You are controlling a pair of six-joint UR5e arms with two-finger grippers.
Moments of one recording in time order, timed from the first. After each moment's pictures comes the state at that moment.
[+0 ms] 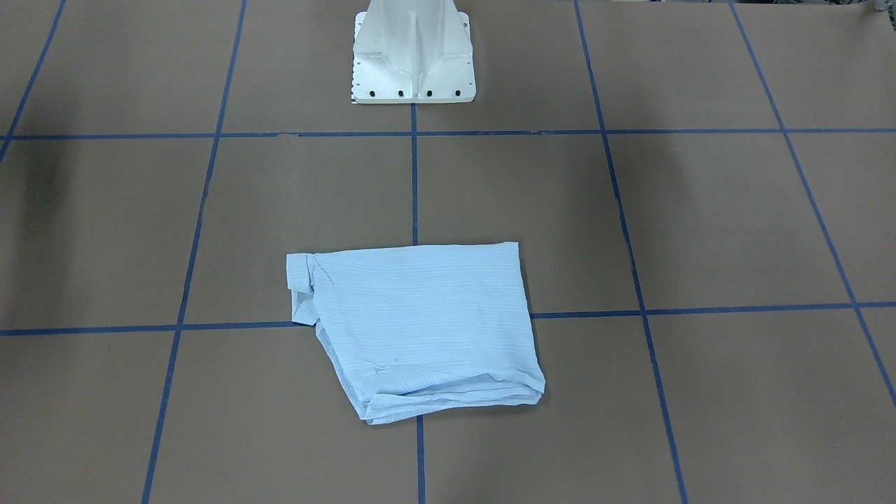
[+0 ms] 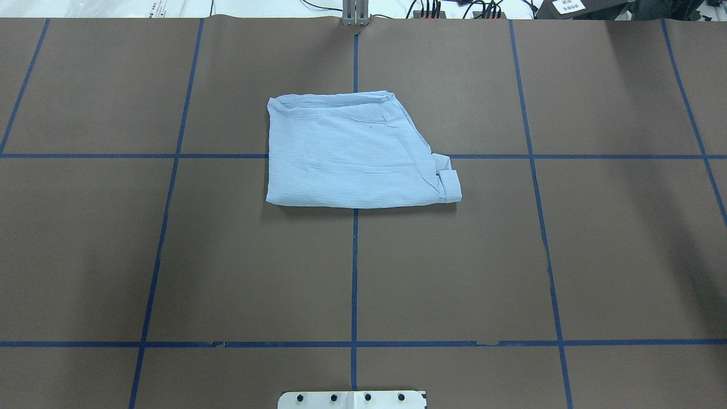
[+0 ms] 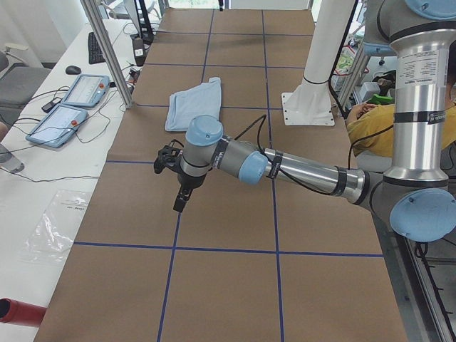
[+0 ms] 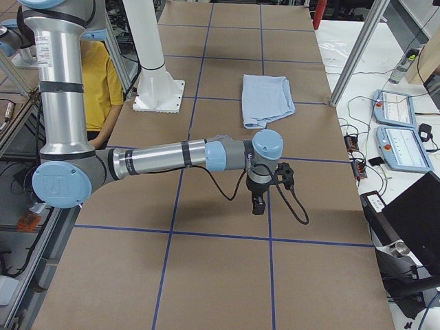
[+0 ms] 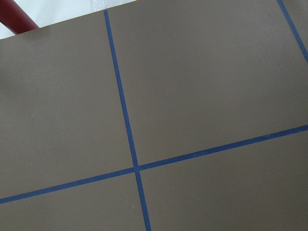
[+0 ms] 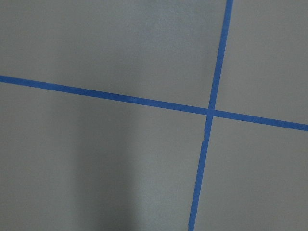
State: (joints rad) left arm -1.51 -1.51 -1.87 -1.79 -2.26 -0.11; right arm 1.46 -1.54 1.73 -1.65 2.32 0.00
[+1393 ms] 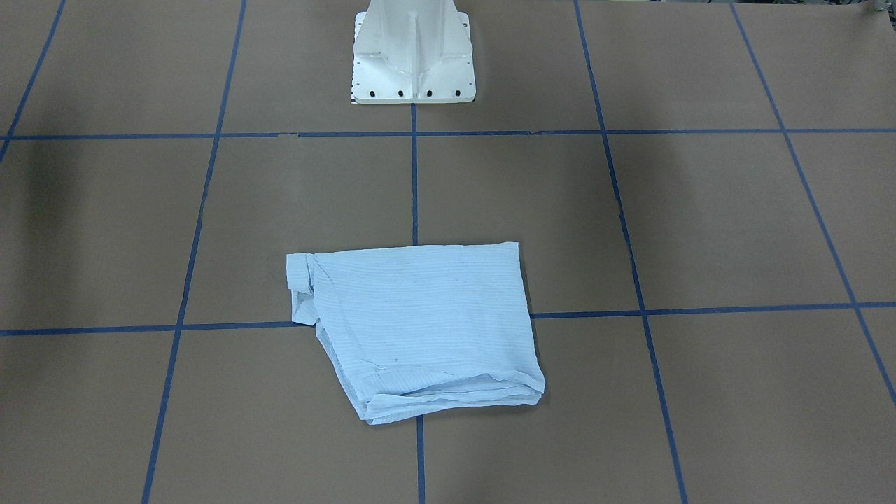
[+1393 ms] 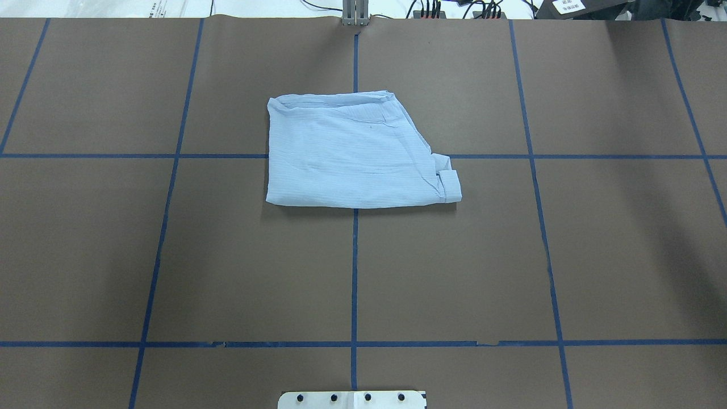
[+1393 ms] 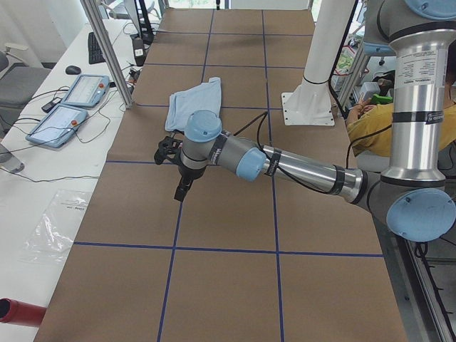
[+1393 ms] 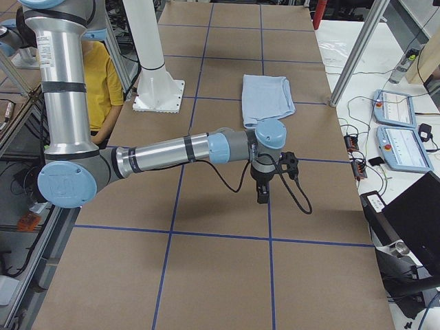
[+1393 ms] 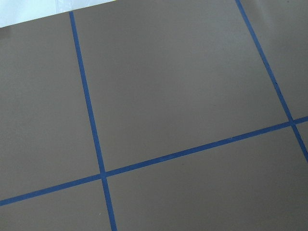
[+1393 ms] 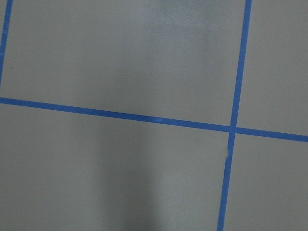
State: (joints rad) left arm -1.51 -1.53 -1.88 -1.80 -2.36 -0.12; right arm 1.46 -1.51 1.76 -1.65 2.36 0.08
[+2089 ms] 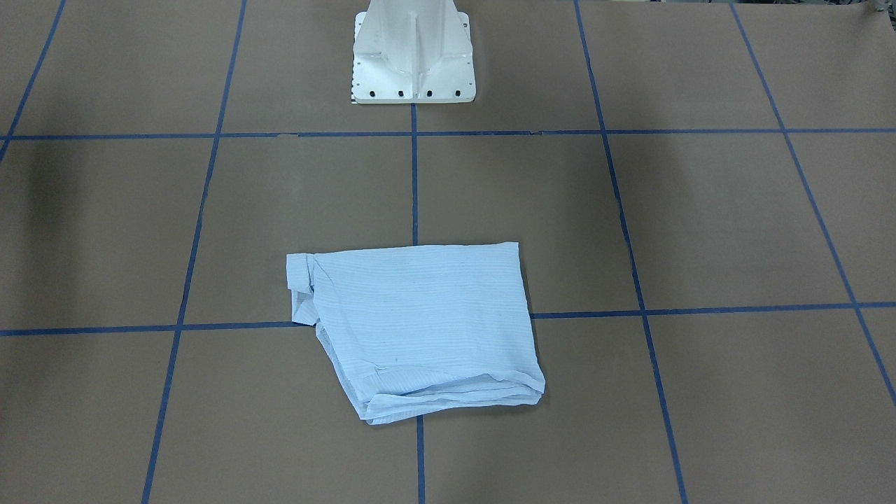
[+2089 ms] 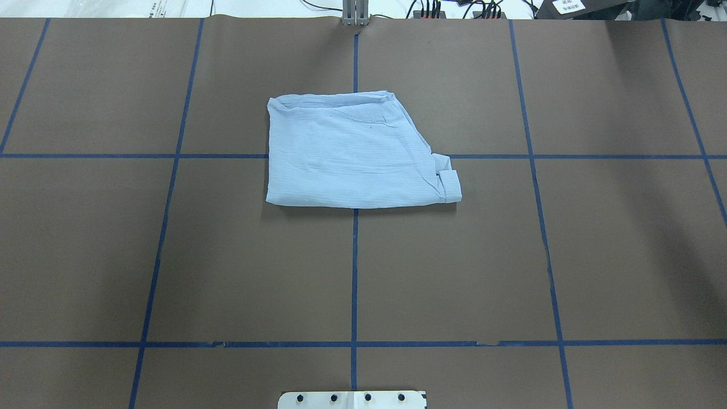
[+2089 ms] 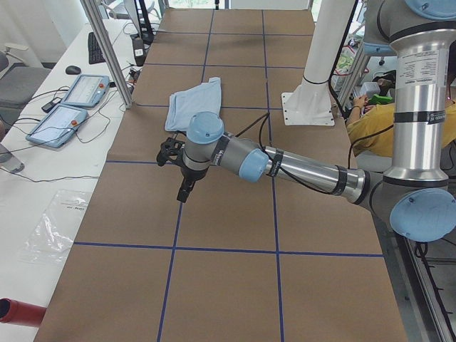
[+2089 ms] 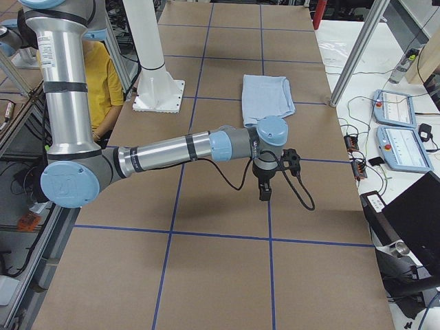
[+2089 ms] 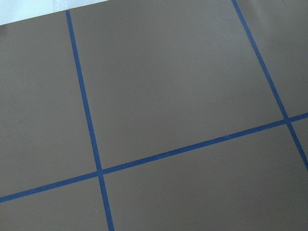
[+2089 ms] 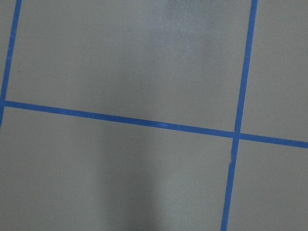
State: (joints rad) left arm -1.52 -1.50 -1.88 -1.80 -2.38 -0.12; right arm 1.46 -1.50 1.75 -1.65 2.36 0.07
